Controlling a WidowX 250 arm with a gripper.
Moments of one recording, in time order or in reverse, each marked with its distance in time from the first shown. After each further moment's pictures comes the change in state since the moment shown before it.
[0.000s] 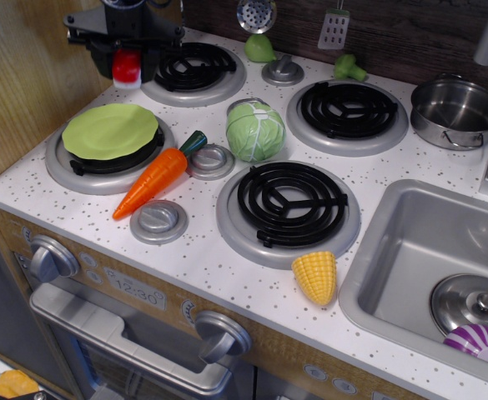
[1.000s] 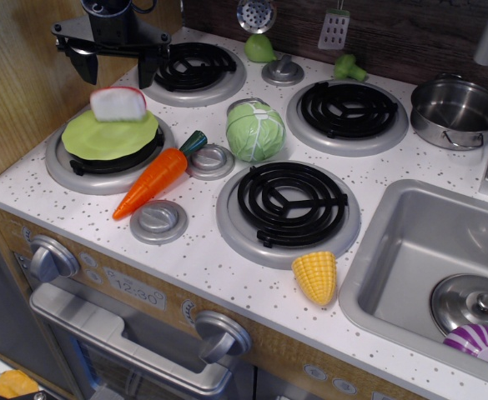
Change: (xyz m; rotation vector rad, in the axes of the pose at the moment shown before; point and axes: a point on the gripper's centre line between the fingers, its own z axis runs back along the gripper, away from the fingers) arm 0.000 0.007 -0.004 -0.015 -0.007 -0.013
